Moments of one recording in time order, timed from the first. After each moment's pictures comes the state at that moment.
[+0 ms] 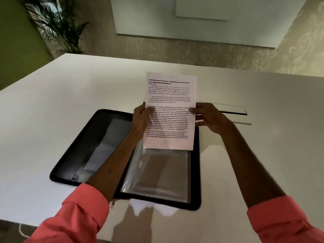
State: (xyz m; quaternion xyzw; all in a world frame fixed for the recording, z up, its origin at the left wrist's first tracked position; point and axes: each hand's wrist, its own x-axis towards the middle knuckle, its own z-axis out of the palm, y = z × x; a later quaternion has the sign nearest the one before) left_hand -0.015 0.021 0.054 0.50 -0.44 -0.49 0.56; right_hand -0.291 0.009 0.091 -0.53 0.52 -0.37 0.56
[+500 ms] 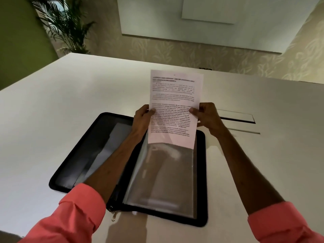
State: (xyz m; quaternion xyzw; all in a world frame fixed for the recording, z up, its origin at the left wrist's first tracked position) left_hand 0.017 -0.022 0.033 0.51 -0.45 -0.49 0.55; right_hand -0.252 -0.023 0.088 -0.58 0.55 -0.43 0.42
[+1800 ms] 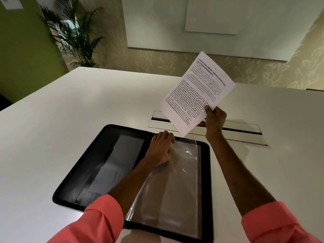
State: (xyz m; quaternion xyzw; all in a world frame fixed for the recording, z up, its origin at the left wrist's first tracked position) left_hand -0.024 -0.010 -0.026 0.54 -0.82 -0.06 0.18; right_hand -0.243 -0.074 0.067 -0.37 0.53 -0.67 0.36
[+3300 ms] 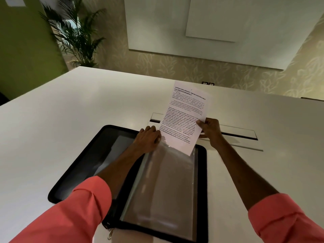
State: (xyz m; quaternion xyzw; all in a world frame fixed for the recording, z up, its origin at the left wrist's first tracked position) left_hand 0.026 -0.054 -0.009 0.57 -0.82 -0.01 0.12; right_hand -0.273 -0.079 0.047 -0.50 0.58 -0.48 0.43
